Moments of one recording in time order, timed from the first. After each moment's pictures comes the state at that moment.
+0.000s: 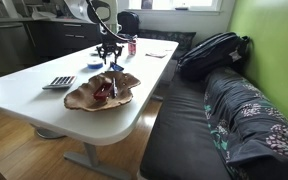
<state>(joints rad) -0.01 0.82 0.20 -1.57 -0.02 2.45 -1.09</state>
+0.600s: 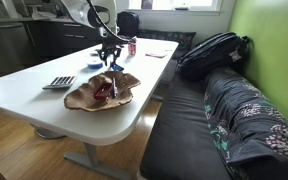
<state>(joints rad) 0.00 0.88 0.21 -1.52 -0.03 2.49 -1.19</state>
